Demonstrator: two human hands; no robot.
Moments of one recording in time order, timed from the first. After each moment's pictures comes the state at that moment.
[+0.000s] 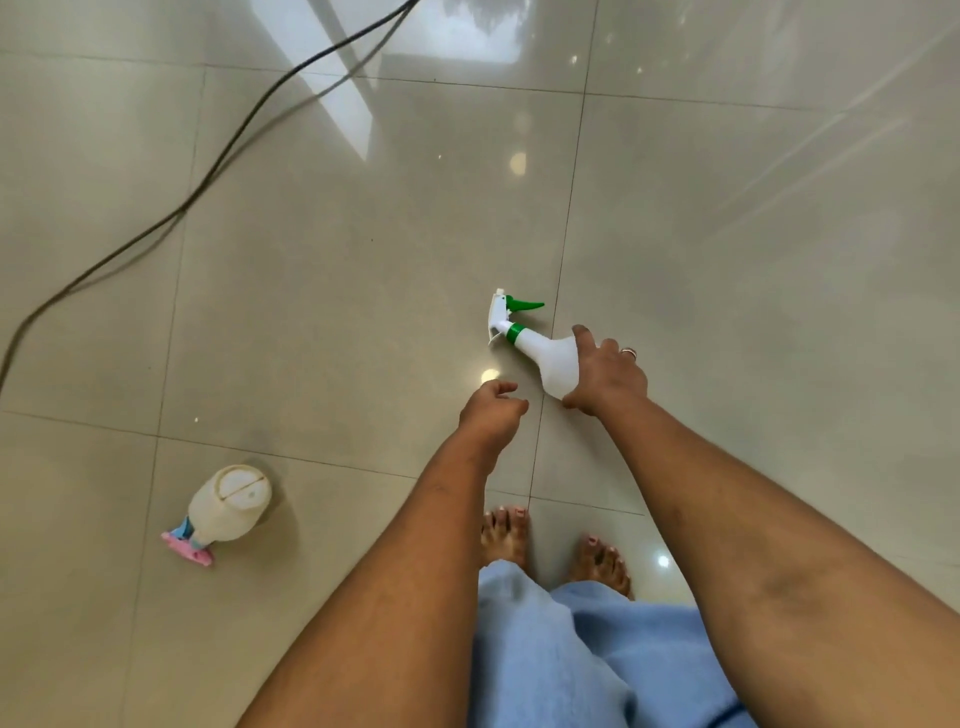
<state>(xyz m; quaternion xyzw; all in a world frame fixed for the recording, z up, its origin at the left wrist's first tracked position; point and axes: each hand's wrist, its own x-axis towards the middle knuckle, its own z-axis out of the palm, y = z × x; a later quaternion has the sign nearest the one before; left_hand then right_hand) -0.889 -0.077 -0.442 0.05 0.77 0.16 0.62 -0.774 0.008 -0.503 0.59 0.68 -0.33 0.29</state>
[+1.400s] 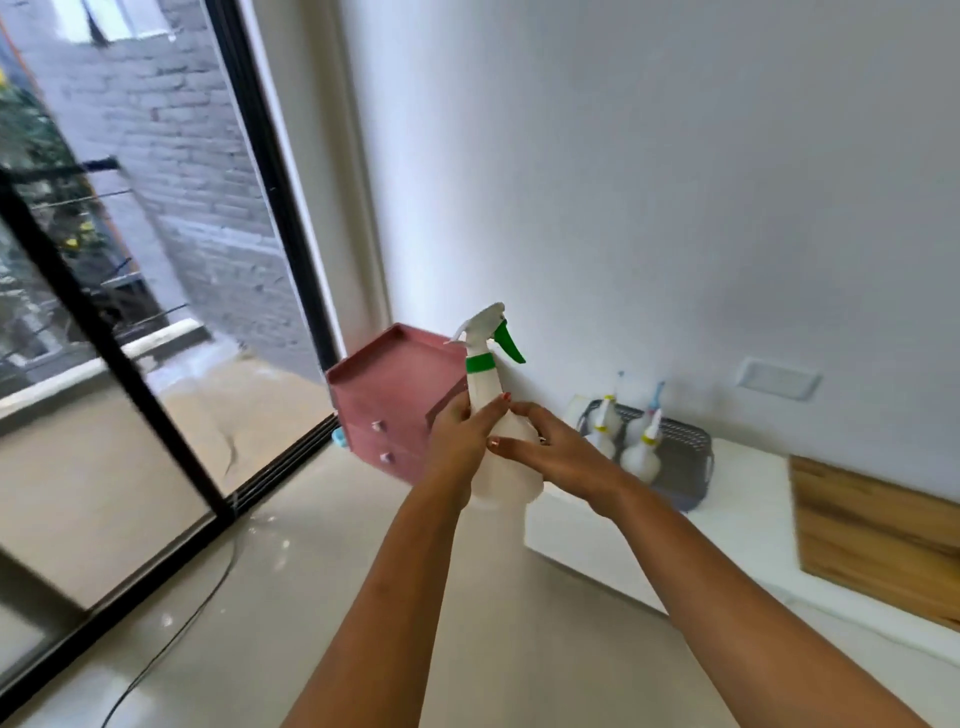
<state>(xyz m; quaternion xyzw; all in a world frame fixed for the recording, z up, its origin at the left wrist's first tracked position) -0.525 -0.096 0.331 0.61 0.35 0.25 0.66 -0.436 -0.191 0.318 0.72 0.37 -0.33 -0.48</state>
